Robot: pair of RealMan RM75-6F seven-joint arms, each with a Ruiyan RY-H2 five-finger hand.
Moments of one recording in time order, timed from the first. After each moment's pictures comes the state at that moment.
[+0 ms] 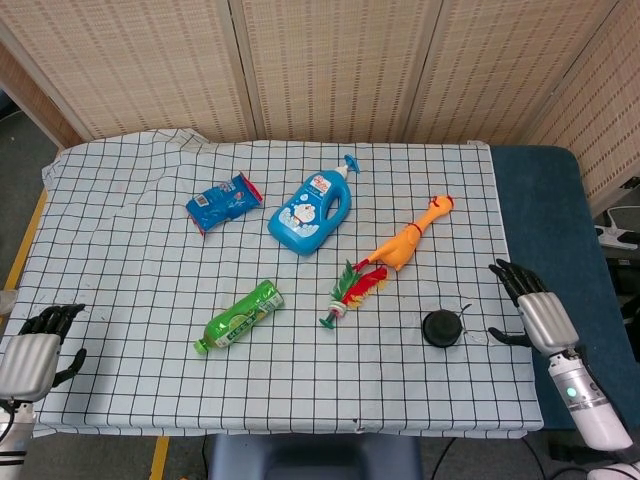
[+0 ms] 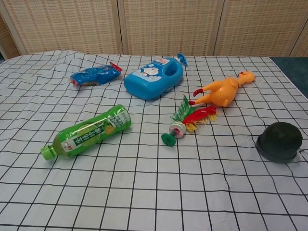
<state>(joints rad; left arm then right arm) -0.14 -1.23 -0.04 -1.46 1.44 1.41 0.15 0.30 -1.27 0.05 -1.29 -1.52 1.24 0.30</state>
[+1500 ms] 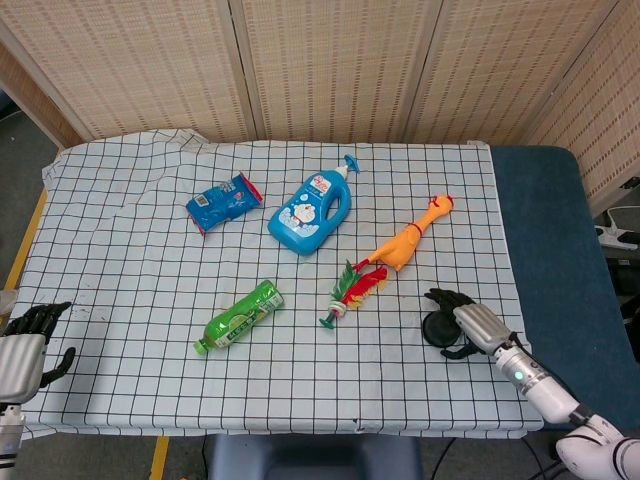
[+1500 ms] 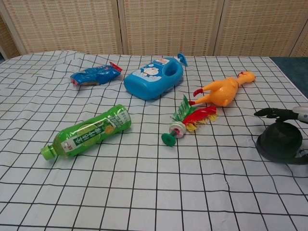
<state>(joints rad) -0.11 -1.20 -0.06 -1.47 1.44 1.45 0.11 0.50 -1.37 -0.06 -1.20 -1.59 0.94 0.48</state>
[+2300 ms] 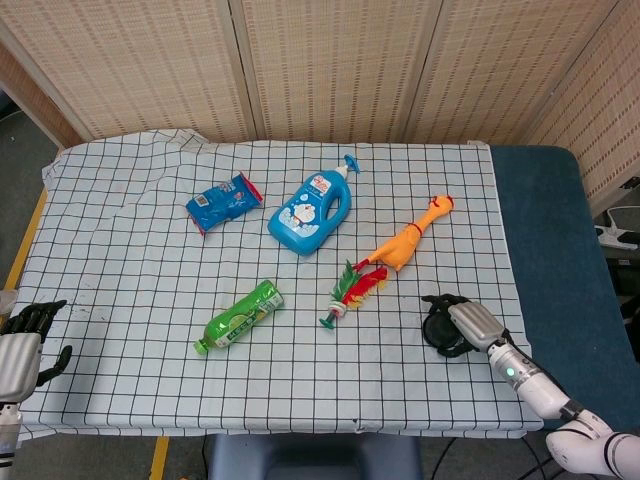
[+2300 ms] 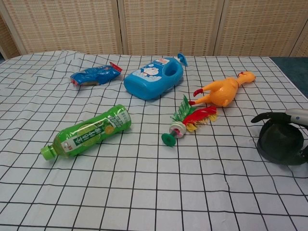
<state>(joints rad) -0.11 -1.20 -0.06 -1.48 1.43 1.46 0.10 0.52 -1.38 -0.05 -1.23 -1.52 0.88 0.37</state>
